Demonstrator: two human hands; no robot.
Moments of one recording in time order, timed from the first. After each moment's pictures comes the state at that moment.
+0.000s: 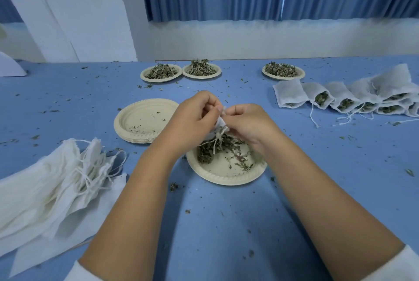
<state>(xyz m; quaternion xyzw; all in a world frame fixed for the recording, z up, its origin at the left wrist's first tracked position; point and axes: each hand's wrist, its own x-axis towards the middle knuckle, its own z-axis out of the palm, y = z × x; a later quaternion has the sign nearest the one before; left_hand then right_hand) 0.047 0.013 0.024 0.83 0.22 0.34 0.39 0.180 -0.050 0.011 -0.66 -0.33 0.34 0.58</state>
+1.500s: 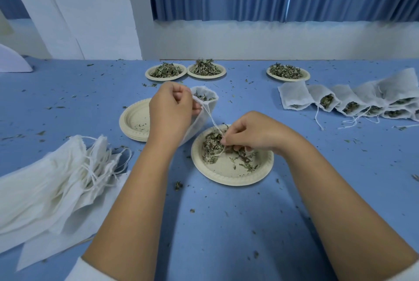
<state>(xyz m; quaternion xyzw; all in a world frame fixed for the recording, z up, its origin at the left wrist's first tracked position) 0.038 0.032 0.026 0.65 0.36 0.52 0.43 0.186 -0.071 0.027 -0.75 -0.53 0.29 0.27</state>
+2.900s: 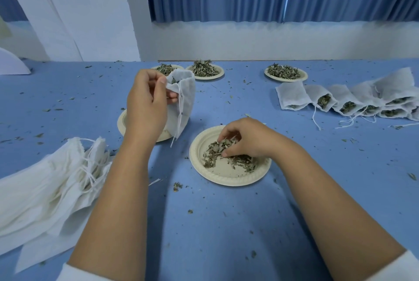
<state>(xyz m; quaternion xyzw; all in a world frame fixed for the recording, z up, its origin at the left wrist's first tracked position) 0.014 0.050 0.034 0.67 0.31 0.56 0.36 0.196 -0.061 0.005 -0.75 -0.60 0.20 0.20</state>
